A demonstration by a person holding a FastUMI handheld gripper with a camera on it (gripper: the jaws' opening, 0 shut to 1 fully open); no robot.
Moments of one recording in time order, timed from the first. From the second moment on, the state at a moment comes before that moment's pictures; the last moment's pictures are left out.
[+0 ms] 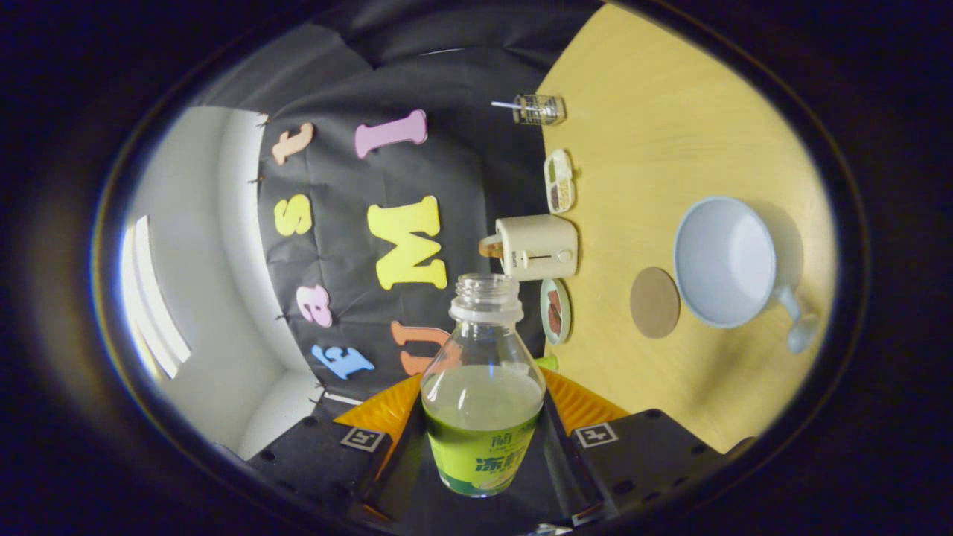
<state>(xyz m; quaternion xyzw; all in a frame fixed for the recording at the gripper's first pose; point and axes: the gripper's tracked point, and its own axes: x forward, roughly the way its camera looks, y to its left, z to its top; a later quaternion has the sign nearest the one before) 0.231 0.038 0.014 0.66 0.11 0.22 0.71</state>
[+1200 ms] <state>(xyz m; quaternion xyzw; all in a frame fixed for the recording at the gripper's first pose) 0.229 0.005 0.051 0.15 -0.02 0.11 0.98</state>
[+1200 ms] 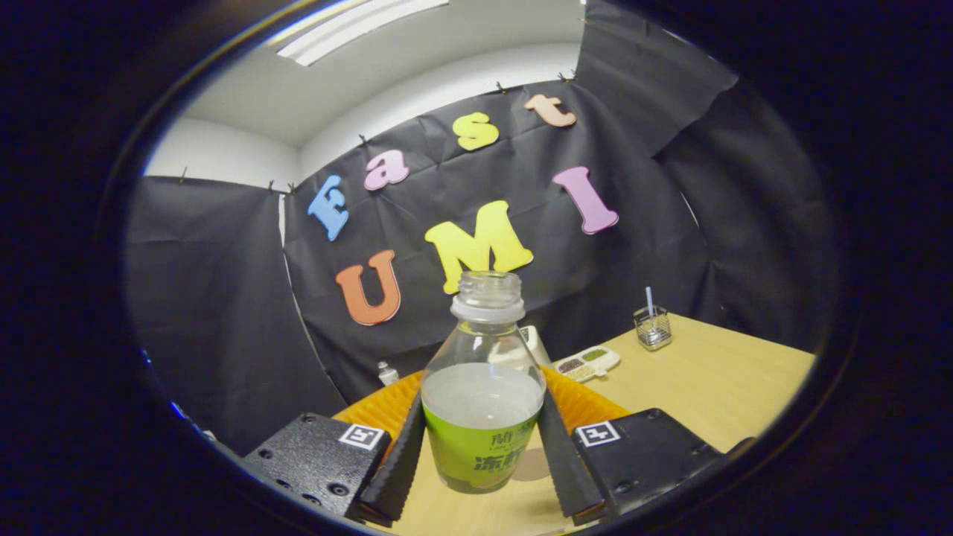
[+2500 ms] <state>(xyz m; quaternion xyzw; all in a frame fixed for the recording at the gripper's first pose) 0.378 0.018 -0.052 0.03 0.07 0.06 1.00</state>
